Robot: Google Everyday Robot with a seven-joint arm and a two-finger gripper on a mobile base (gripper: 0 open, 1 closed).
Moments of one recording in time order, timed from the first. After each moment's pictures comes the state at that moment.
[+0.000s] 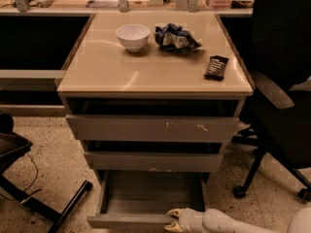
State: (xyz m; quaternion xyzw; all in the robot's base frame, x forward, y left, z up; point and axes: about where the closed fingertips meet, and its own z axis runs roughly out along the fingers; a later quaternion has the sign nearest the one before) arm 0.455 -0.076 0.169 -0.56 0.73 0.17 0.36
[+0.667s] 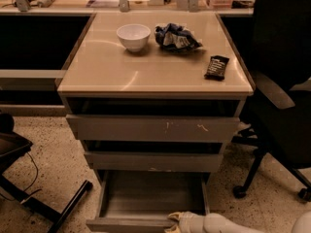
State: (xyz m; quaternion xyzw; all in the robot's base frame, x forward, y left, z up) arm 0.441 -0.076 0.169 -0.55 0.73 0.17 0.37
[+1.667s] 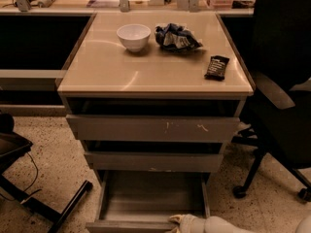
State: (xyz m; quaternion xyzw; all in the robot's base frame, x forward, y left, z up) arm 0.430 -0.077 0.172 -0.55 0.73 0.17 0.37
